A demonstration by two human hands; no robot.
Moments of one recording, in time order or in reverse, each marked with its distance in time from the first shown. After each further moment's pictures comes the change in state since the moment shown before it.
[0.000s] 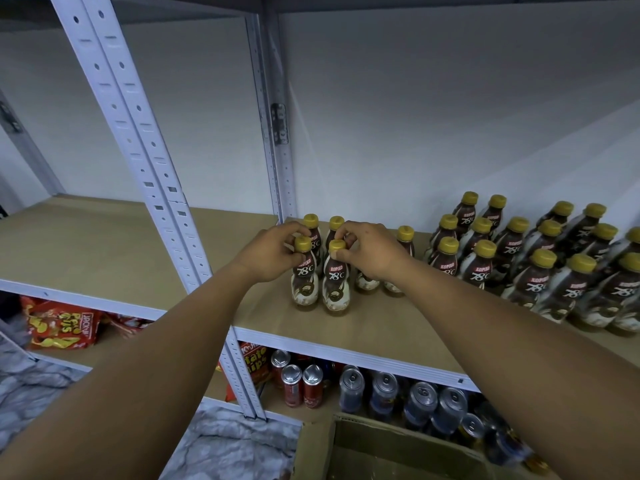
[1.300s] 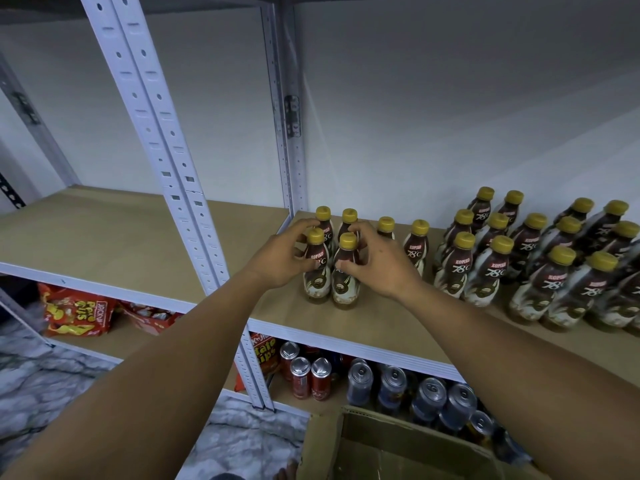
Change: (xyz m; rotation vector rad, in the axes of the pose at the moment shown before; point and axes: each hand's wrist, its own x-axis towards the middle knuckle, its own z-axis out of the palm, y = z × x) left_hand -0.017 -0.011 0.015 -0.081 0.038 0.041; right_hand -0.020 0.013 0.035 0.054 0.130 -0.088
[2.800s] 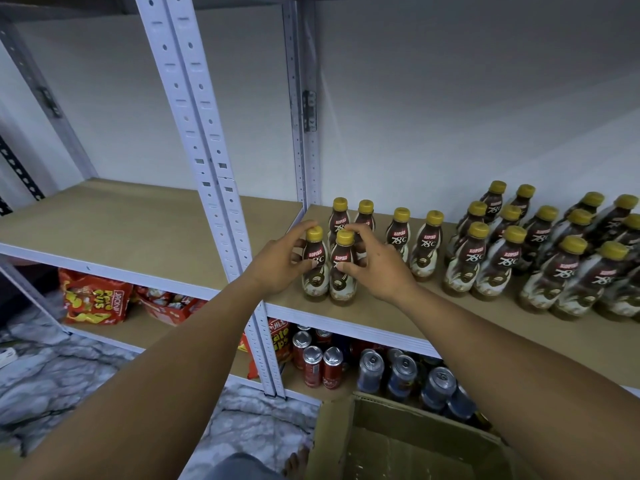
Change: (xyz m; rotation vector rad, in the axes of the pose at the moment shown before) left_hand -0.049 -0.012 -0.017 0.040 0.016 -0.094; right_hand -0.020 -0.026 0.035 0.067 0.000 0.034
